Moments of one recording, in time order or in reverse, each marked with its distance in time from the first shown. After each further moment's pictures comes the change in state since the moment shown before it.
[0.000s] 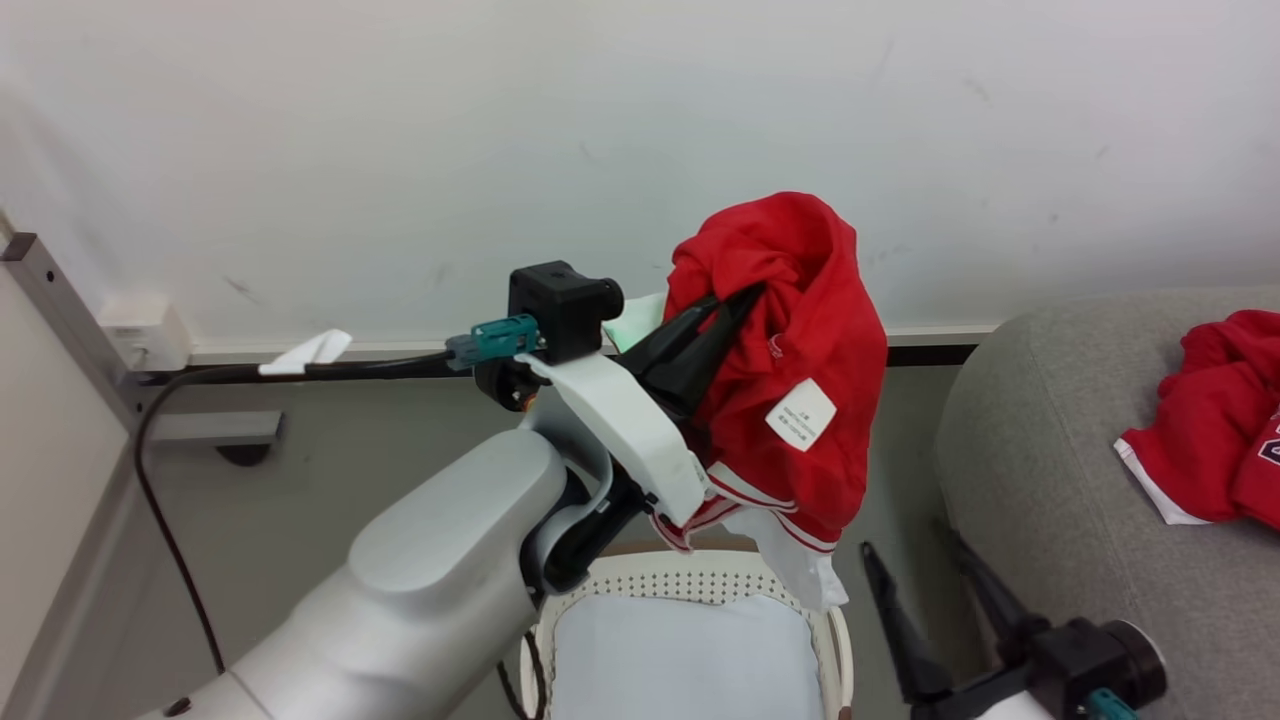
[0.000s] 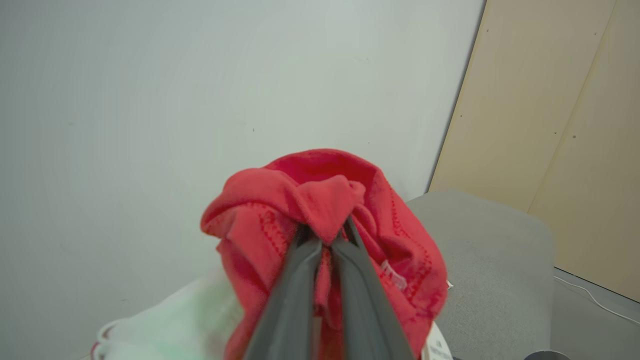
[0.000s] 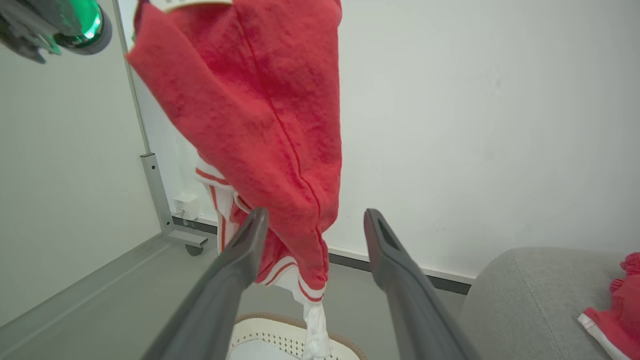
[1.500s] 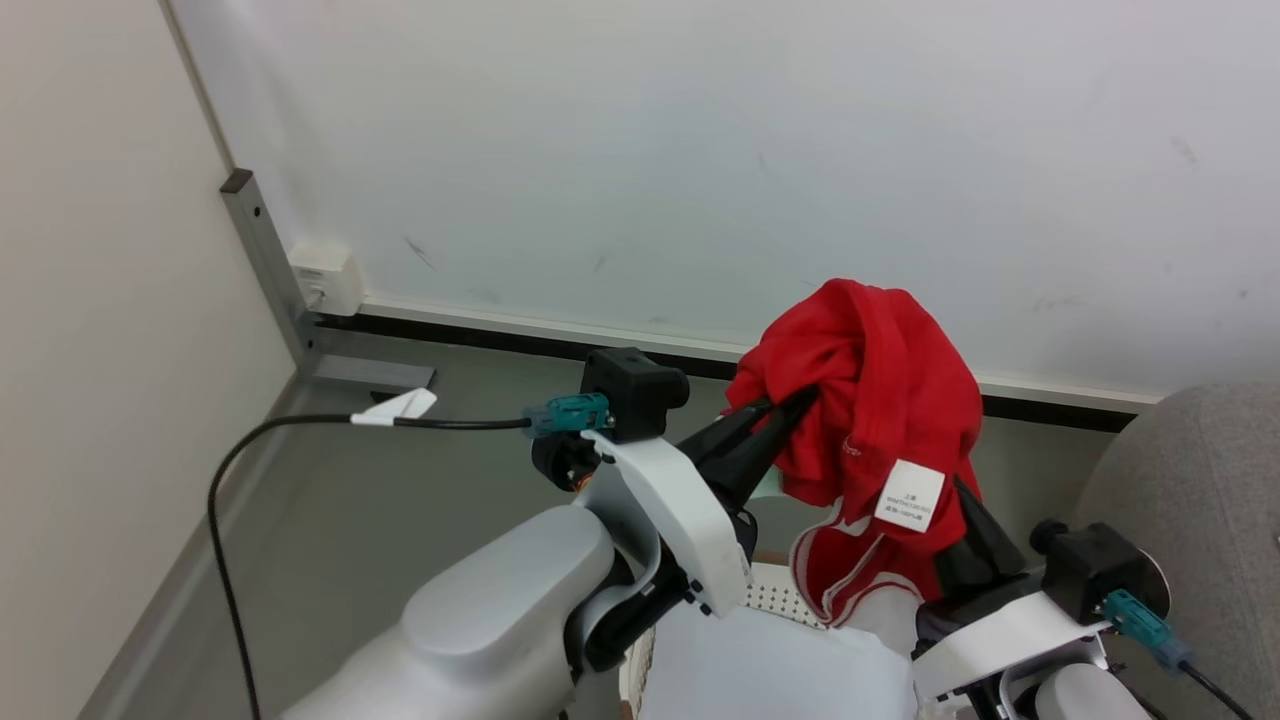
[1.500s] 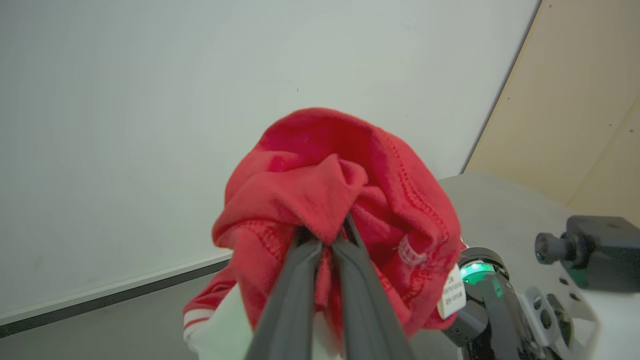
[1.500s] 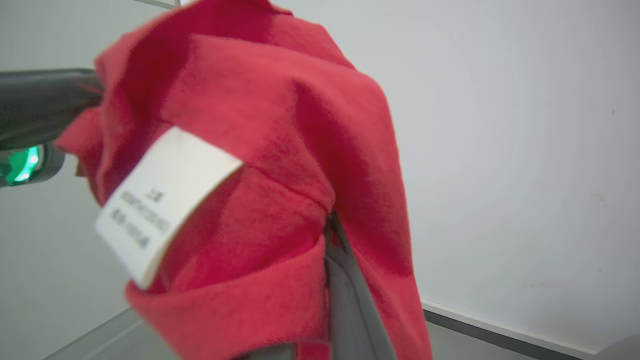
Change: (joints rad) left arm 0.064 -0.045 -0.091 -0.001 -0.018 -0.008 0.039; right arm -0.193 0.031 0.003 0.160 0.061 0.000 0.000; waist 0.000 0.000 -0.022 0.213
